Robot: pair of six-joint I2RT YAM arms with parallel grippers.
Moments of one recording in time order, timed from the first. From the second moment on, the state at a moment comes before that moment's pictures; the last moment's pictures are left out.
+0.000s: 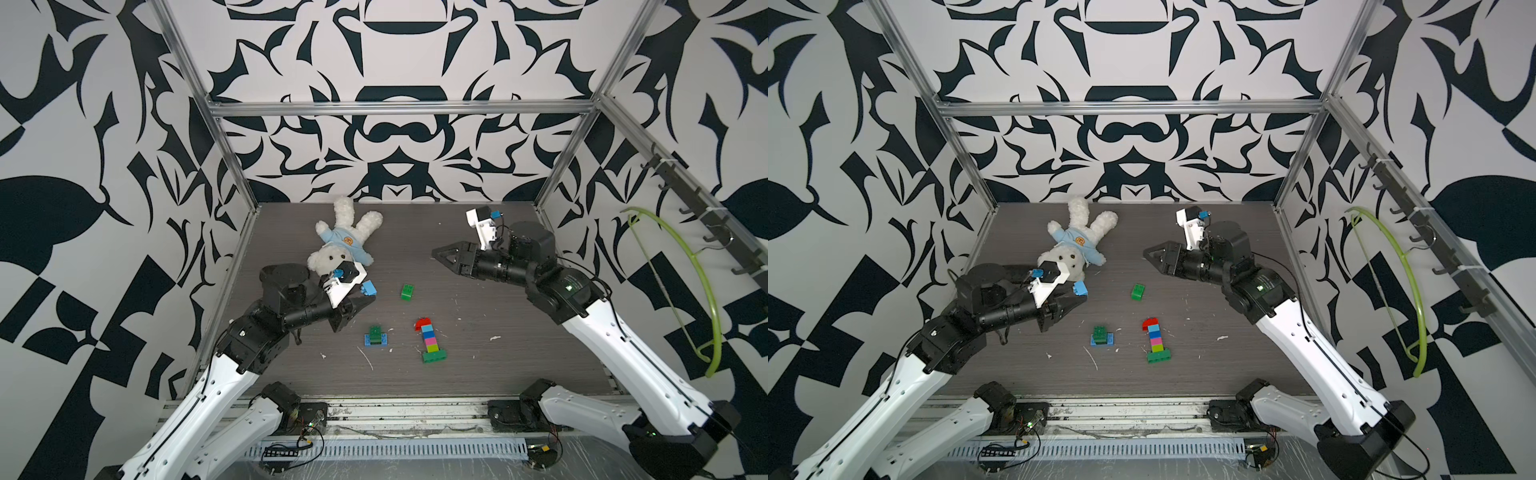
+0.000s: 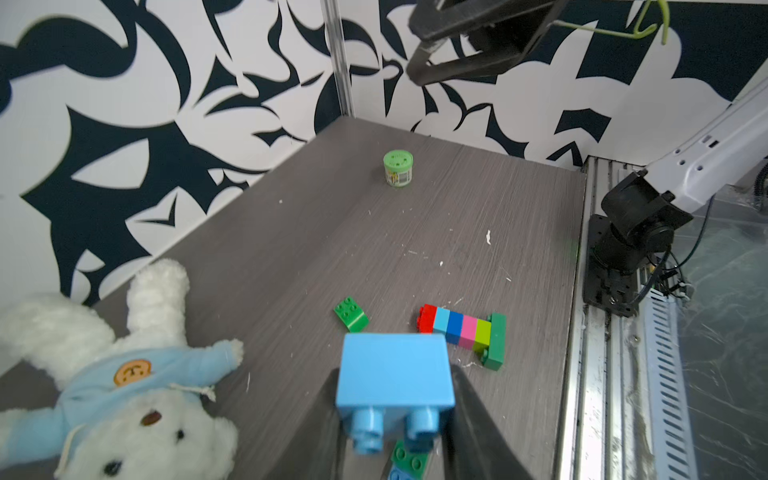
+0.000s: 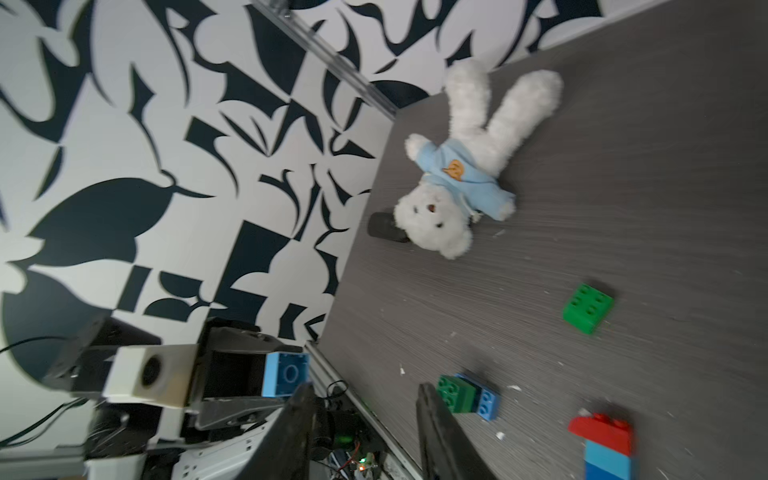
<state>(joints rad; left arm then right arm) -0.59 0.79 0.93 -0.57 0.46 0.24 0.54 1.07 1.21 -0.55 -0.43 0.77</state>
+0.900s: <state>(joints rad) -0.98 1.60 1.42 -1.30 -0.12 0.46 0.49 1.01 1.08 -0.93 -0.01 0.76</state>
